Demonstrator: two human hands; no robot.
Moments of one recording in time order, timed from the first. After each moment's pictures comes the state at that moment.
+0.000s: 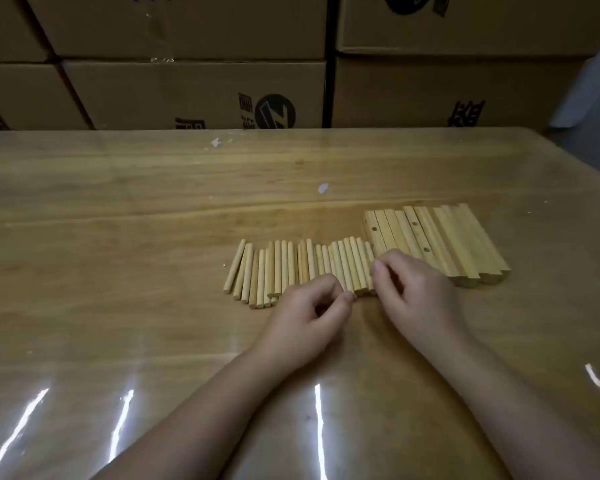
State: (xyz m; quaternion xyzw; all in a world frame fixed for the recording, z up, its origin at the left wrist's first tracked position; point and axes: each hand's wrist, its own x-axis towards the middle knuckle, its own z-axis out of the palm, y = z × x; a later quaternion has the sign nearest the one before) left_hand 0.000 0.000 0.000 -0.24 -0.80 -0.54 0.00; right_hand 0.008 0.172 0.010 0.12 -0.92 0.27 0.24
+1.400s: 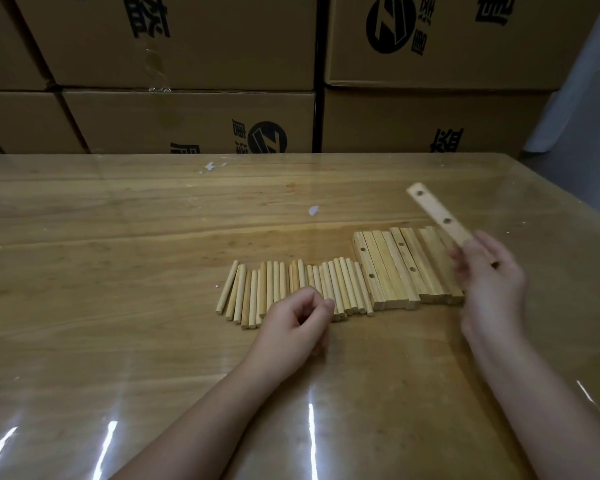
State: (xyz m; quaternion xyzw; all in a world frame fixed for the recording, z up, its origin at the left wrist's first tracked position) left_hand -0.003 -0.003 0.003 -0.18 -0.77 -0.61 -0.05; right_hand -0.017 0.241 0.017 -0.22 -0.57 0.72 0.32
